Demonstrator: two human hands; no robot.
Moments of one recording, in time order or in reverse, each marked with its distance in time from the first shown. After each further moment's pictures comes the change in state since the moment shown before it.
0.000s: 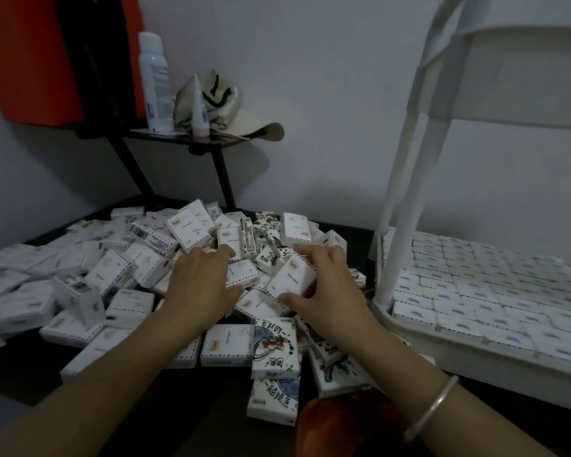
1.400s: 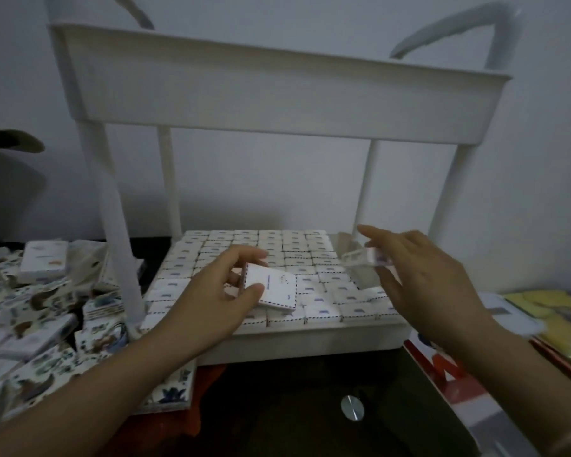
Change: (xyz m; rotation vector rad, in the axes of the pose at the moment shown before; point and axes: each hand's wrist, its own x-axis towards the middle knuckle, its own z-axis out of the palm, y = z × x) left_hand -0.017 0.288 -0.007 -1.099 -0.267 0.406; right_hand -0.166 0.152 -0.277 -0.935 0.447 0.033
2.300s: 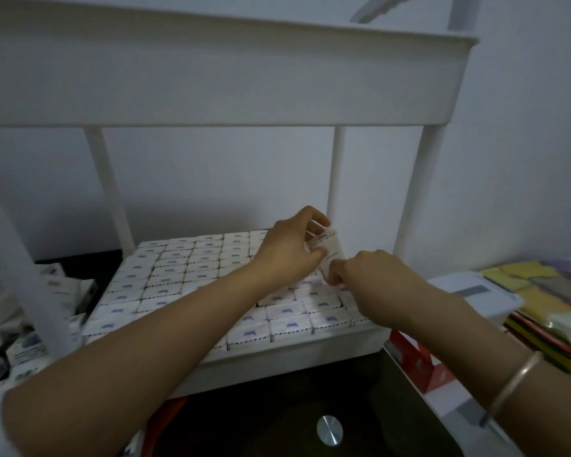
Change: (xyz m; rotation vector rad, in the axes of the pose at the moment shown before) left_hand 0.125 0.029 0.110 0.203 -0.186 0.188; right_hand 0.026 0.008 0.024 -0.182 -0.664 0.023
